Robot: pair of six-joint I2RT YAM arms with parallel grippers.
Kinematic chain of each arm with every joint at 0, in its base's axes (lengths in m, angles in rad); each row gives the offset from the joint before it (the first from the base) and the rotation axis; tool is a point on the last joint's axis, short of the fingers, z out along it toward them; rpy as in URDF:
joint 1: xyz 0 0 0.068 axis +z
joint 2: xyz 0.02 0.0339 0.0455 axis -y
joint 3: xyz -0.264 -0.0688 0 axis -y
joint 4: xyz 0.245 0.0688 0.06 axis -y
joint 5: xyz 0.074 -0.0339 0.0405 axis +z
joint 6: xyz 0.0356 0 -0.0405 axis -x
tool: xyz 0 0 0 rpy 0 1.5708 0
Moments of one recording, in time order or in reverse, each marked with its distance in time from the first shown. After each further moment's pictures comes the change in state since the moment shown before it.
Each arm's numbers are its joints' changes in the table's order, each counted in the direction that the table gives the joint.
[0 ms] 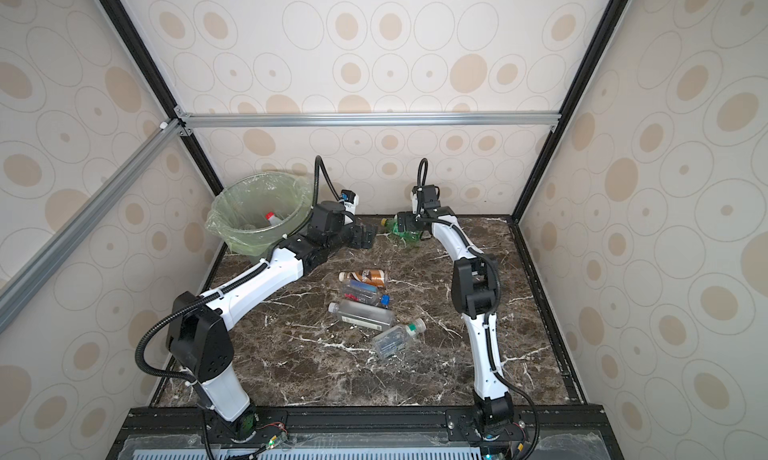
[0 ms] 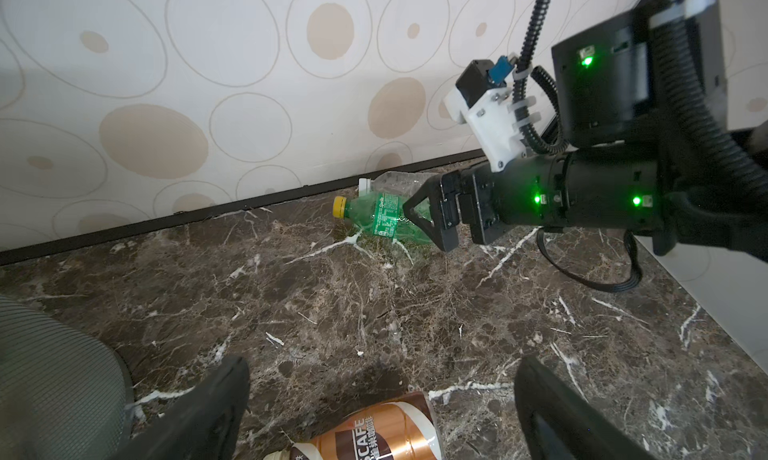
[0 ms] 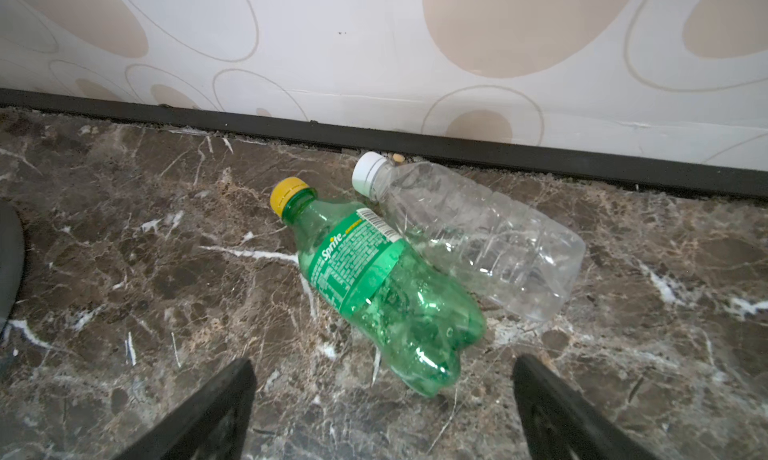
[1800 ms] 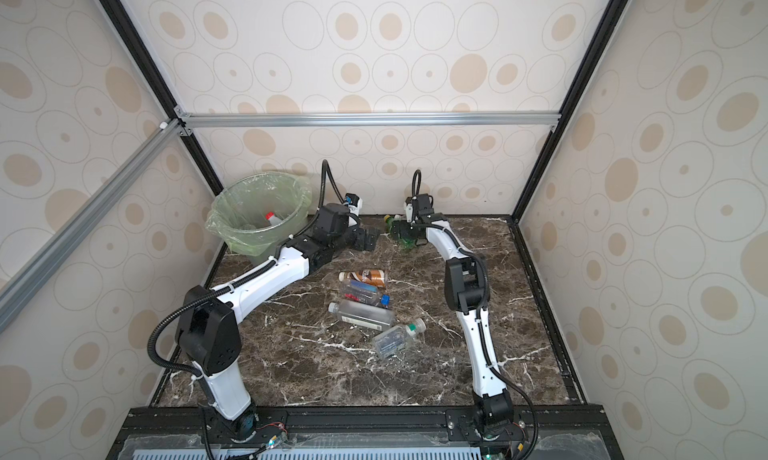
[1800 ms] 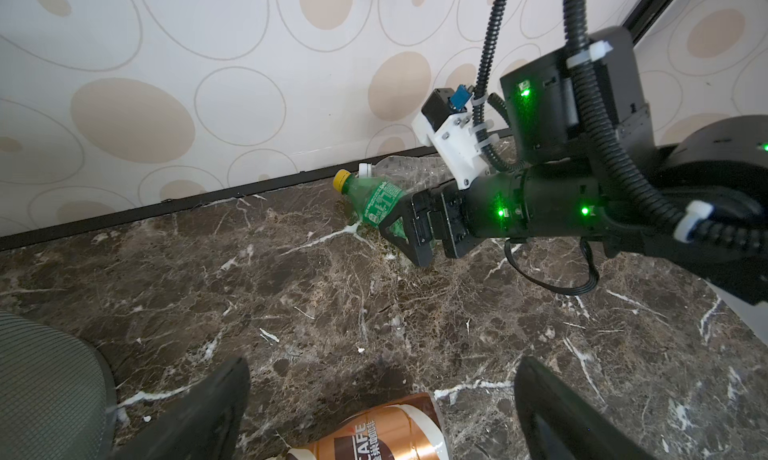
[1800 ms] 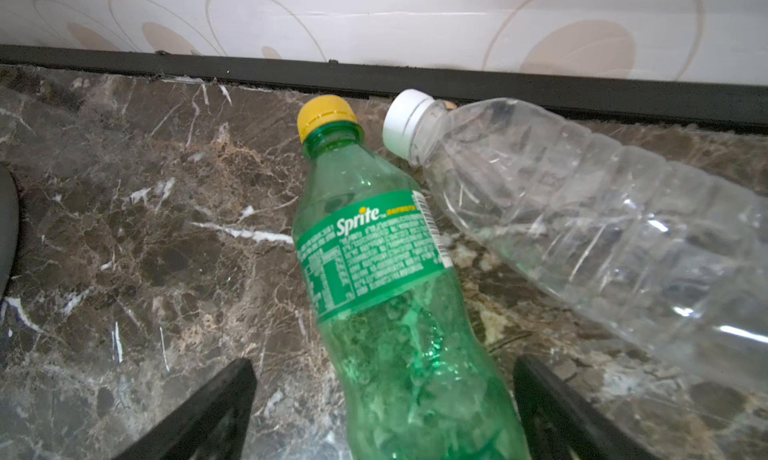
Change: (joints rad) left arm 0.004 -0.046 0.007 0.011 -0.011 -0.004; right arm 0.015 -0.127 0.054 -0.006 0.114 -0.031
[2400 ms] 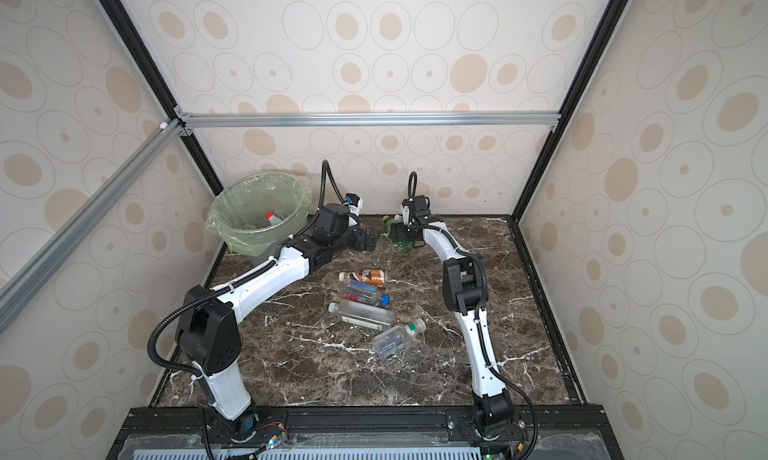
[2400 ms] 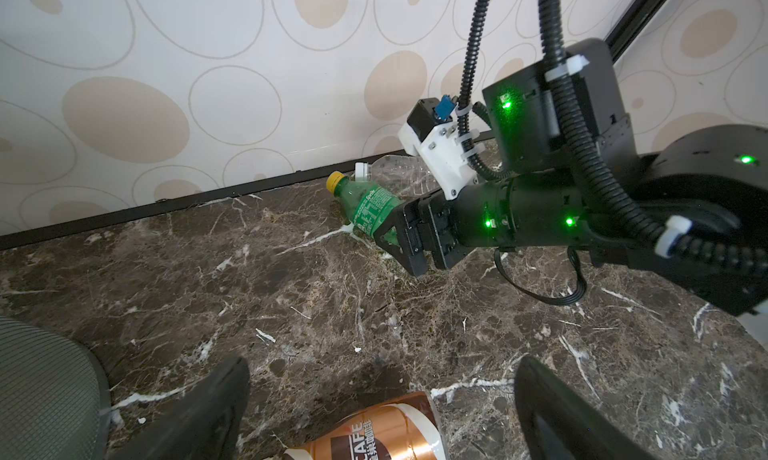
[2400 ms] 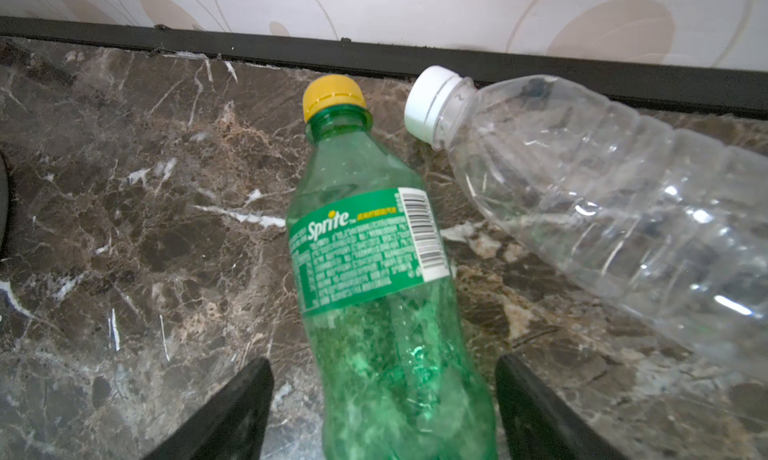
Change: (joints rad) left arm 0.000 0.000 0.000 0.000 -0.011 0.002; right arm 0.018 0.000 -0.006 -0.009 -0.010 0.015
